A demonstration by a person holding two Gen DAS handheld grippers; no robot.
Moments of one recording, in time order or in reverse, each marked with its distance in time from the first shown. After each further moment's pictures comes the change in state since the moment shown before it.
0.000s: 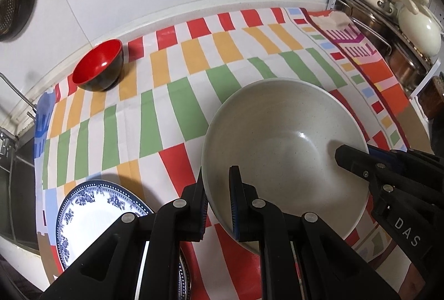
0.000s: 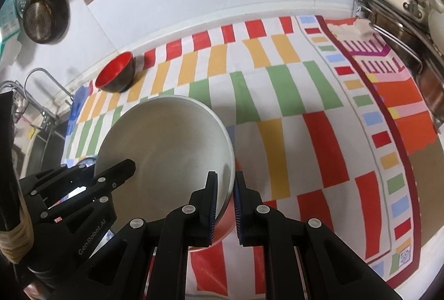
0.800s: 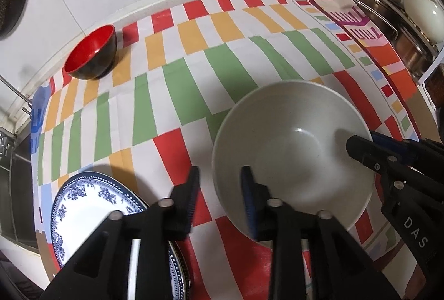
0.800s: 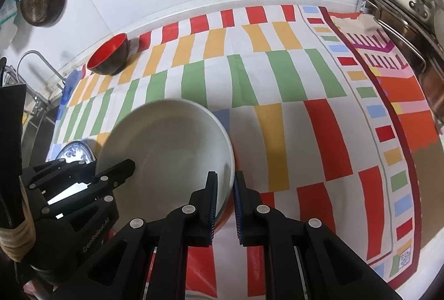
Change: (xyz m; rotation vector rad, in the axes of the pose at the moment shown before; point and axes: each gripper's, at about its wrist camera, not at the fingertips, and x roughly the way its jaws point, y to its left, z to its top) left arm 0.021 -0.001 -0.008 0.020 0.052 0.018; right arm 0.019 0.001 -0.010 -0.043 0.034 -0.046
